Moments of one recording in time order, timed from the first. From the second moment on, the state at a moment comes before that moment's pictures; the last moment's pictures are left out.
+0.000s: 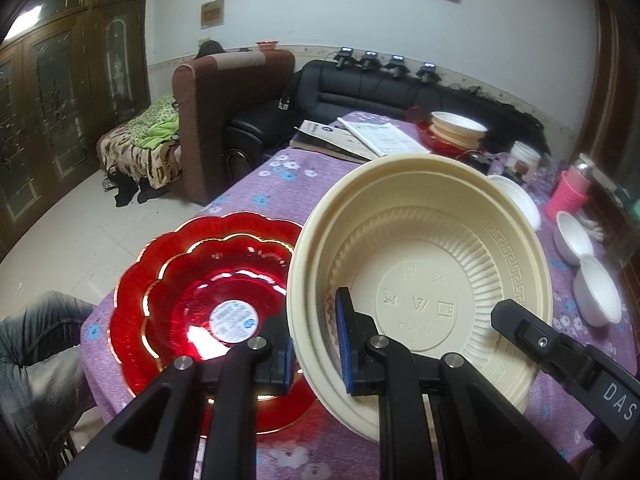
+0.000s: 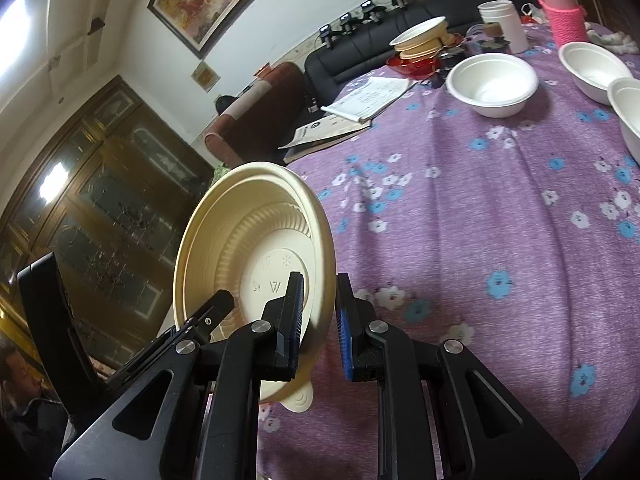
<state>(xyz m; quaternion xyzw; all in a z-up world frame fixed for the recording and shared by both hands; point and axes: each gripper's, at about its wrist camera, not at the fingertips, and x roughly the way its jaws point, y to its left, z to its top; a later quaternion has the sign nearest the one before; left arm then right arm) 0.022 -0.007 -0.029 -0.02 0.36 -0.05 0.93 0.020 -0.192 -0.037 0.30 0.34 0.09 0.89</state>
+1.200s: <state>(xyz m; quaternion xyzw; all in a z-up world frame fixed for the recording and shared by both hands) 0.029 0.063 -0.033 -0.07 0.36 0.02 0.93 0.067 -0.114 -0.037 0.26 0.37 0.15 0.88</state>
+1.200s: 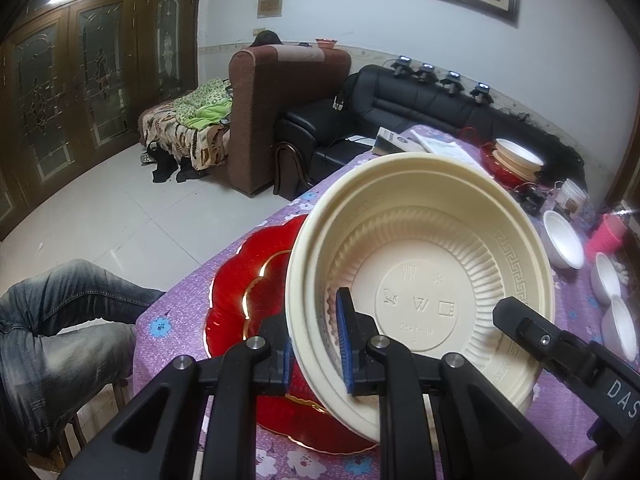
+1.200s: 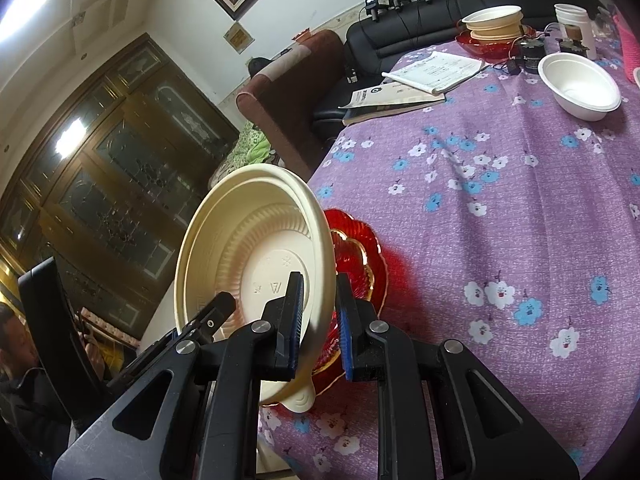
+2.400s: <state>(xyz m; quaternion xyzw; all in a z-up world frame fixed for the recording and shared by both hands) 0.046 0.074 -0.056 -0.07 0.39 0.04 0.92 0.092 -0.098 -0.064 0.26 0.41 0.15 0.86</state>
